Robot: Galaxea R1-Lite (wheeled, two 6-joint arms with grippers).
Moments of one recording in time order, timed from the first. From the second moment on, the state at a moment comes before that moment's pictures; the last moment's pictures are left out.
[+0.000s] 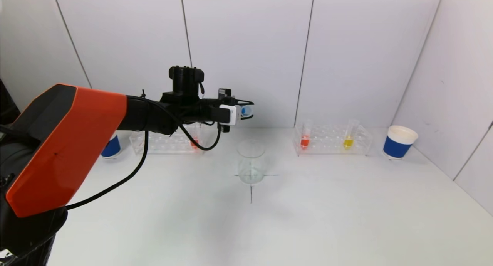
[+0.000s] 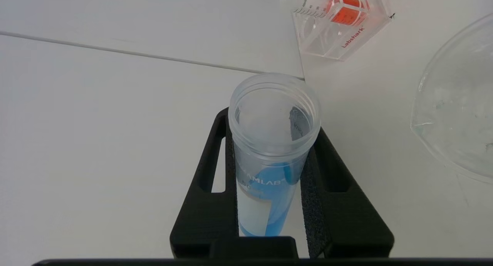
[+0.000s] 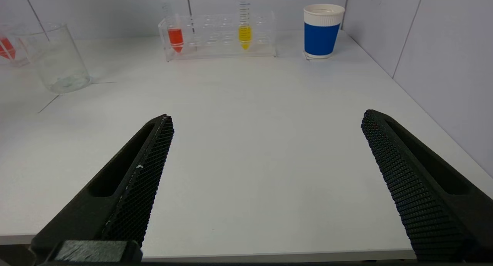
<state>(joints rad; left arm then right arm) -0.36 2.28 -1.74 -0.33 -0.79 1.46 0.00 0.00 0.00 -0.01 -0.02 0.05</state>
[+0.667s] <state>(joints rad) -0.36 2.27 -1.61 -0.52 -0.83 1.54 0.00 0.00 0.00 -0.01 -0.02 0.05</state>
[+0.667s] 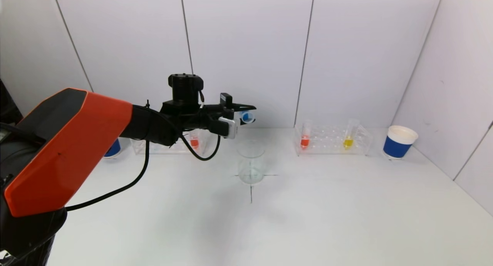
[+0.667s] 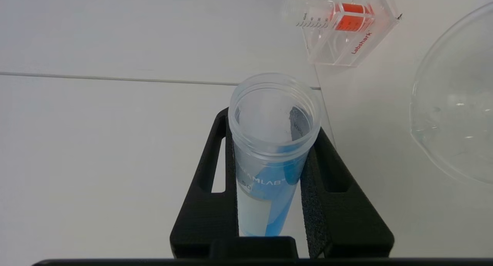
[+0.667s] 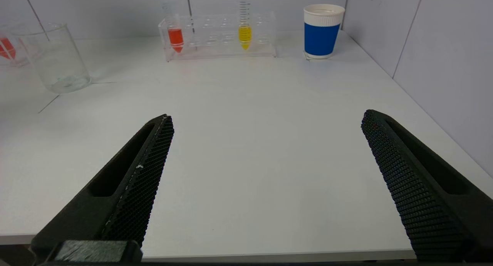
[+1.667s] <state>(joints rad) -0.36 2.35 -1.64 -0.61 -0.83 1.60 0.00 0.00 0.00 -0.01 -0.02 0.05</state>
